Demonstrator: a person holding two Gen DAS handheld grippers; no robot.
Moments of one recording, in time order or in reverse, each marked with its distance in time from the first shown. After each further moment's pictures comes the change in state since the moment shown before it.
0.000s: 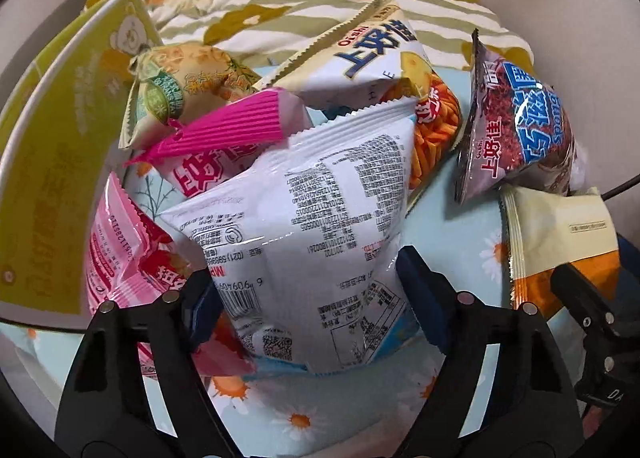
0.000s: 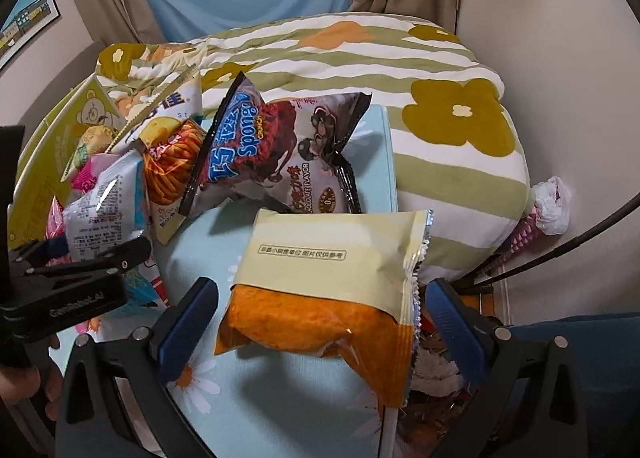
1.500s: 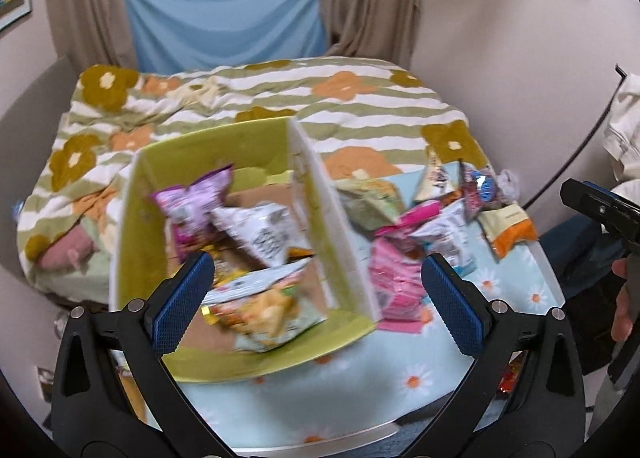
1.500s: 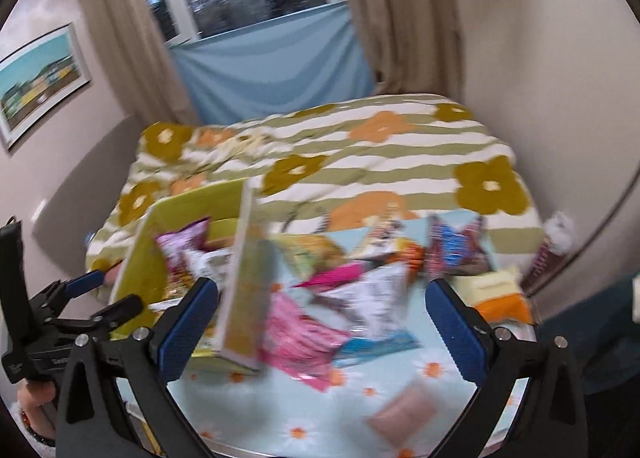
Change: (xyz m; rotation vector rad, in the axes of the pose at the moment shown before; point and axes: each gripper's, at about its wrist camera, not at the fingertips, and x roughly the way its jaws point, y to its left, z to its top) left arm -0.187 0.259 0.003 0.153 -0.285 -0.251; right arm -0.174 0.212 0.036 0.130 -0.262 0.011
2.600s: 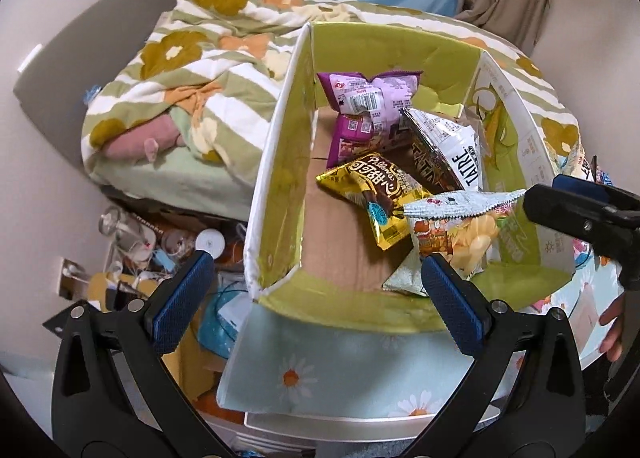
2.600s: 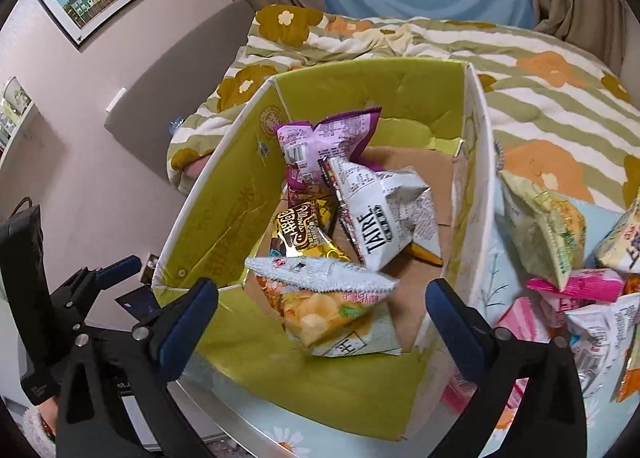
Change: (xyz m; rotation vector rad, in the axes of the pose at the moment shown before) left arm 0.024 0.149 -0.076 -0.287 0.187 0.293; right arm 0.159 0.175 -0.028 -0.268 0.361 0.412
